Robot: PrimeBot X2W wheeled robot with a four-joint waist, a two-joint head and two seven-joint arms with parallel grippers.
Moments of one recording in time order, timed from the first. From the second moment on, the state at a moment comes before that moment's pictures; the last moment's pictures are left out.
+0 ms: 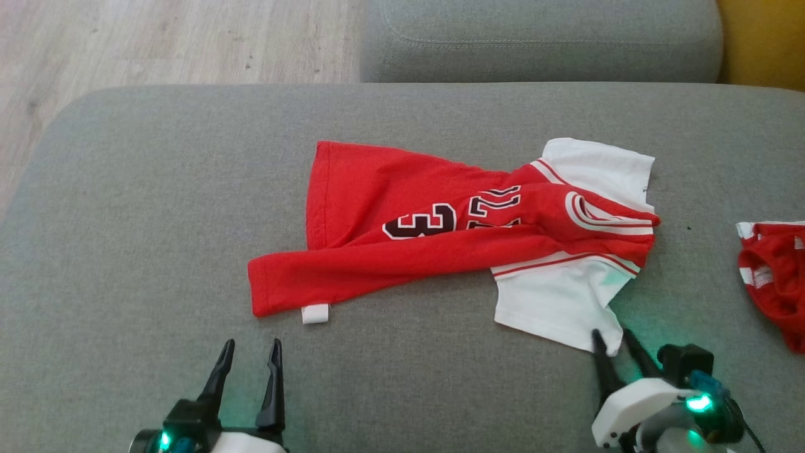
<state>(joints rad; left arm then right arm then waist) 0.03 0.05 -0.15 0.41 -0.17 -0.06 -0.26 -0.18 -0.05 0.06 0.87 0.15 0.13 -0.27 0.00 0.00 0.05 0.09</state>
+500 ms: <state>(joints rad) -0.13 0.05 -0.09 0.51 -0.21 -0.10 -0.26 -0.21 -0.05 0.05 0.80 0.12 0.13 -0.27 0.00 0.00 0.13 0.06</state>
